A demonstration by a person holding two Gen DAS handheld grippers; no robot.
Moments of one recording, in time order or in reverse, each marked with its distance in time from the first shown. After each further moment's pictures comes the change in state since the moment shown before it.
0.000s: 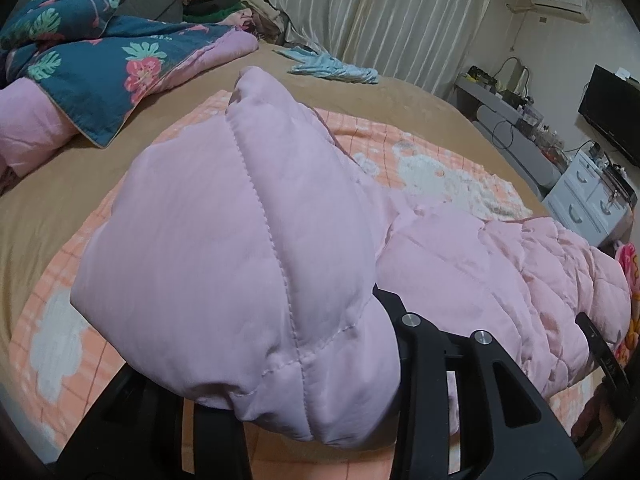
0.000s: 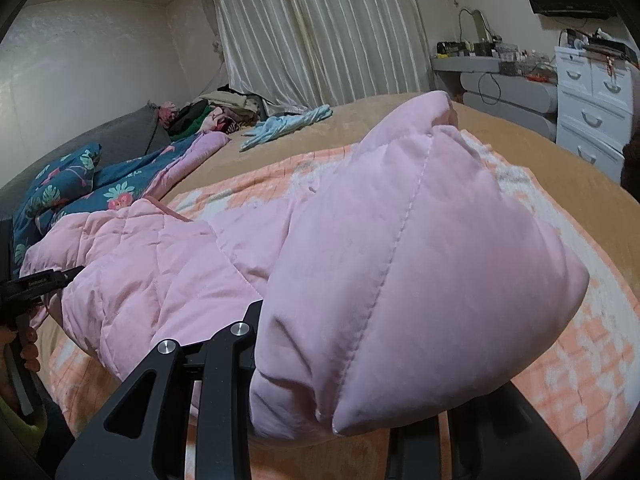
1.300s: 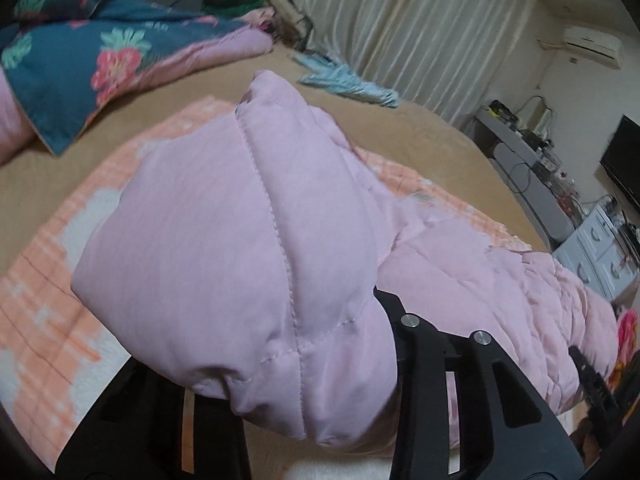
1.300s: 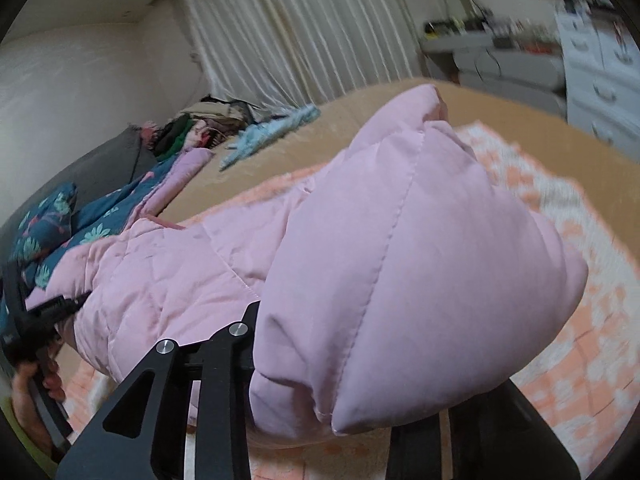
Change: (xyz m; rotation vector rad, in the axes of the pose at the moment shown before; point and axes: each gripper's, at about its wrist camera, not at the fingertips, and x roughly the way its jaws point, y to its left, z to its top) left arm 0.095 -0.034 0.083 -0.127 -0.059 -0.003; right arm 0.127 -0.026 0.099 0.079 -0.012 0.029
